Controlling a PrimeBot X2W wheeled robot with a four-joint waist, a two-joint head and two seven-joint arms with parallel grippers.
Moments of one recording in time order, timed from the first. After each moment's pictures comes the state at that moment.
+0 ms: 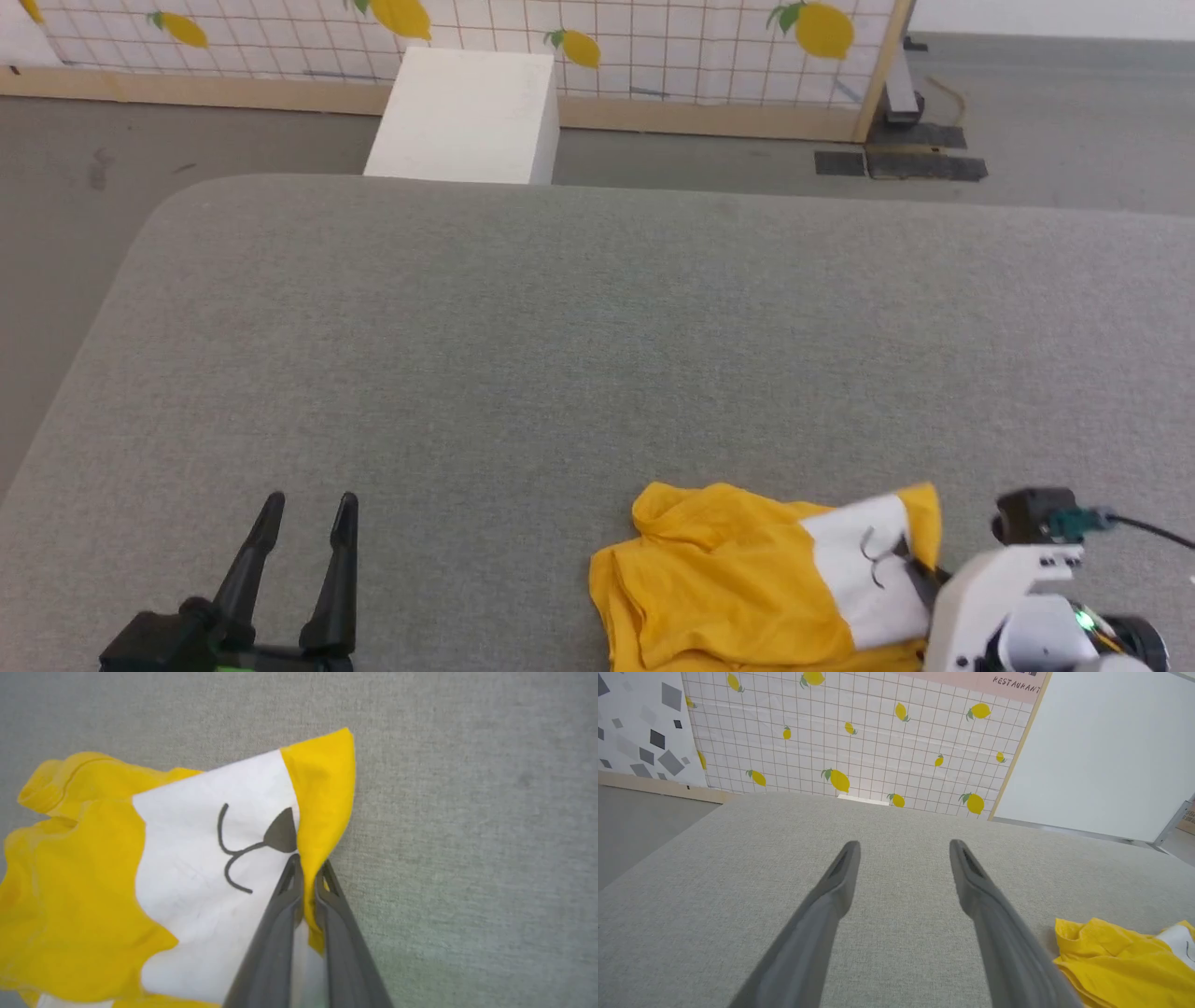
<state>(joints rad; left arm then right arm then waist) 0.23 0.23 -0.07 -0.15 -0.40 -0.12 -0.26 0.04 -0.06 -0.09 0.10 0.25 0.13 0.59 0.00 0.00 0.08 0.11</state>
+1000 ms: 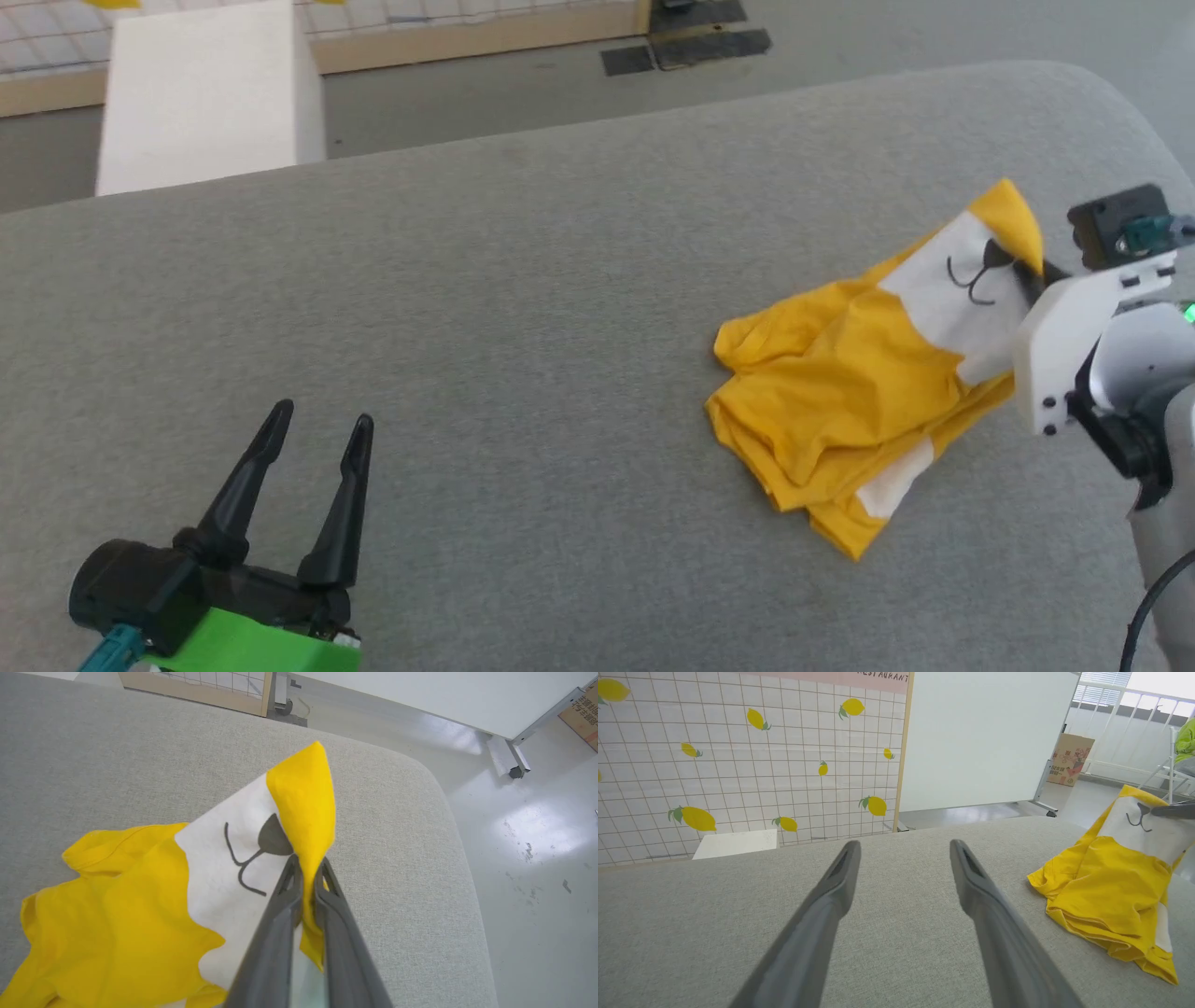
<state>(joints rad) 0.11 0.35 -0.14 -0.25 -0.39 -0.12 -0.25 -0.42 -0.31 0.03 0.11 0.10 0.13 0.62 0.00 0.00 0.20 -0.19</state>
